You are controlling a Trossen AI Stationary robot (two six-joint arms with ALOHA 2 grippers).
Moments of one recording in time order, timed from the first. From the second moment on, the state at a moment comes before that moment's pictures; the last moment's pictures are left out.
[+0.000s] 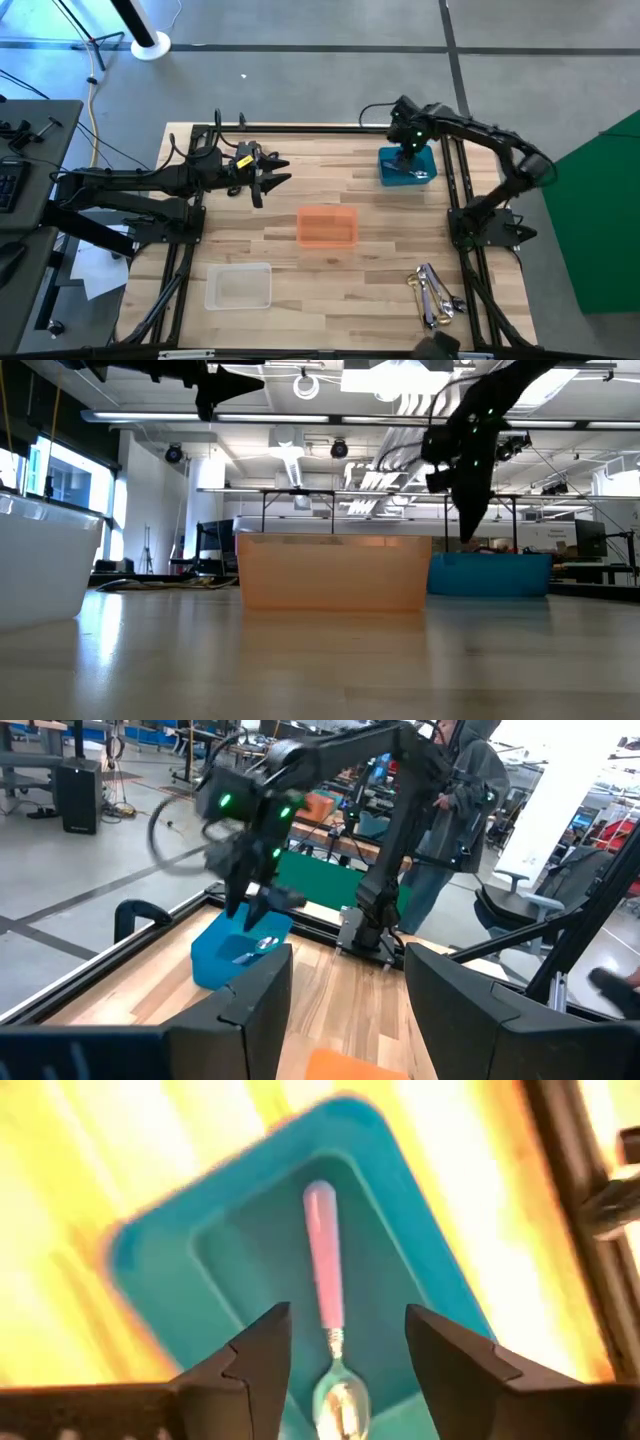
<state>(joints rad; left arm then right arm) 0.15 0.93 0.64 0.25 -0.04 -0.26 -0.82 1.51 1.12 -0.95 -0.06 -0.37</state>
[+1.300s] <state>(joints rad) 0.15 0.93 0.64 0.27 0.01 -0.04 -0.25 0.94 0.81 -0.03 -0.19 0.00</state>
